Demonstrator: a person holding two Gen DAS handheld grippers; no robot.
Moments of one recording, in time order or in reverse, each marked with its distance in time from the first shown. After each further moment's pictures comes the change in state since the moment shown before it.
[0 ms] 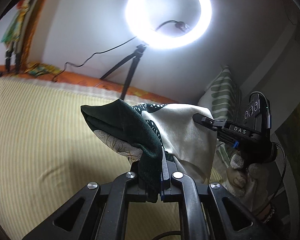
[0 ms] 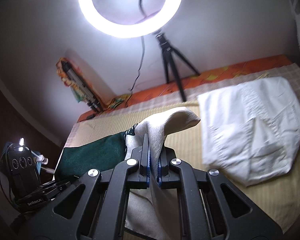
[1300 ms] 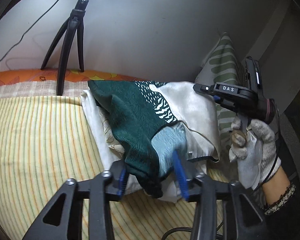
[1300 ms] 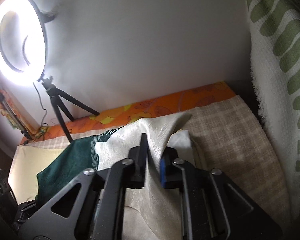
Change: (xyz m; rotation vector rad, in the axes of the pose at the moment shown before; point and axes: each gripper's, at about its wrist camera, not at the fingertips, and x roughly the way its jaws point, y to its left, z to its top) left arm 0.193 -0.069 0.005 0.127 0.078 0.004; right arm 0.005 -0.209 0.103 0.001 -0.061 -0.325
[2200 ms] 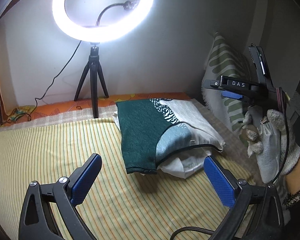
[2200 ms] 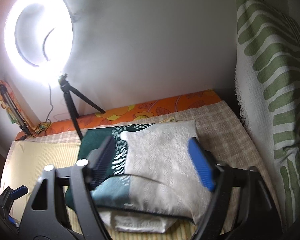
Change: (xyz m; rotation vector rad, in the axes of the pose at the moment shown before) left arm -0.103 -0.041 -0.016 0.162 -0.078 0.204; right arm -0.079 0.052 -0.017 -0.055 -0.059 -0.091
